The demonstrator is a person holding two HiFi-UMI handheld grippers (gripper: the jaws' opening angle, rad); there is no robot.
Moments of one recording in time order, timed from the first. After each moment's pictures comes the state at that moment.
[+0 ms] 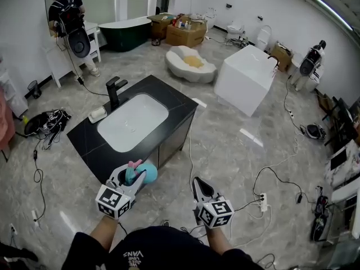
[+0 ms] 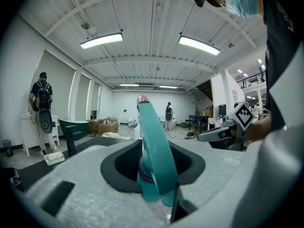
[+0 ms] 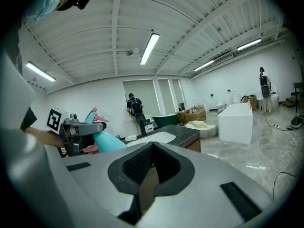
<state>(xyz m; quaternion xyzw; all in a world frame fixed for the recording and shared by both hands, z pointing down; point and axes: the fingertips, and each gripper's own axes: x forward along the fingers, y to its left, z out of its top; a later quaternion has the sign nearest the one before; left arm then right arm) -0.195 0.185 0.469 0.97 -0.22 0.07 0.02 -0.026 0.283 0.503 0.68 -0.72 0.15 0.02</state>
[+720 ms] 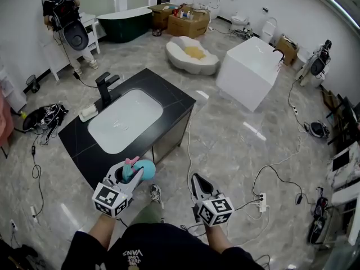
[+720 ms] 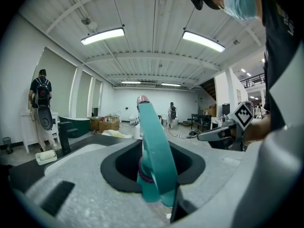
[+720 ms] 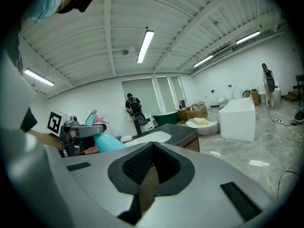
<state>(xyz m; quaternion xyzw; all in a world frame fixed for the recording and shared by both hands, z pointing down) -0.131 0.144 0.485 0.97 -0.23 0.08 0.03 0.043 0.239 0.519 0.67 -0.73 0.17 0.01</state>
